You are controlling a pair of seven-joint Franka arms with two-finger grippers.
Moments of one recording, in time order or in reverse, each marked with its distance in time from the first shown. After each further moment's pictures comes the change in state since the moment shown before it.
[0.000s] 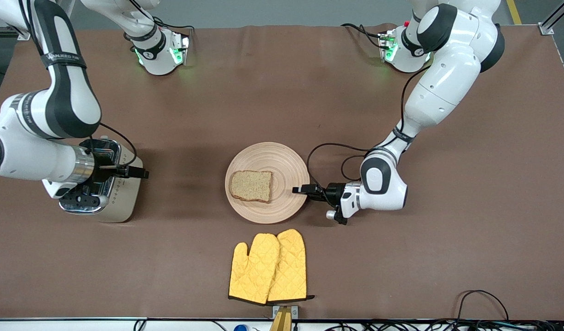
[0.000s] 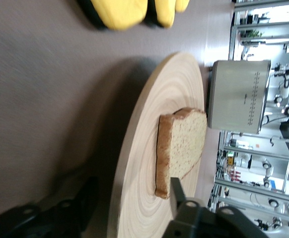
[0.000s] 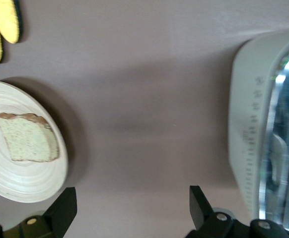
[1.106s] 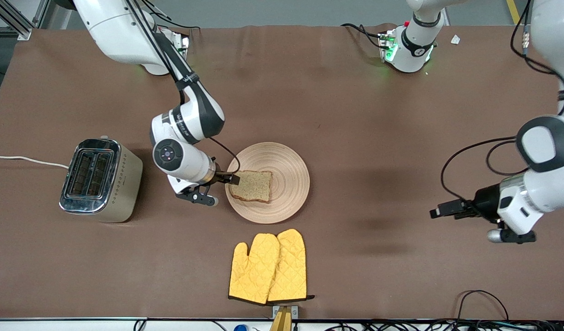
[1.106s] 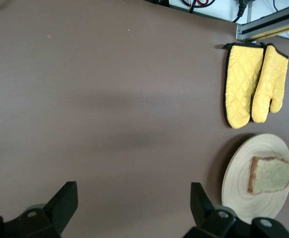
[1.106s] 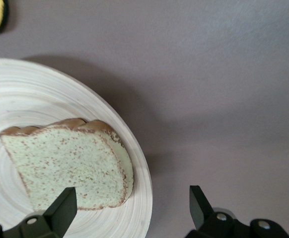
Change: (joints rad) left arm 0.397 -0.503 0.003 0.067 0.919 -0.317 -0.631; right arm 0.384 0.244 -0.002 -0.017 -0.085 0.340 0.484
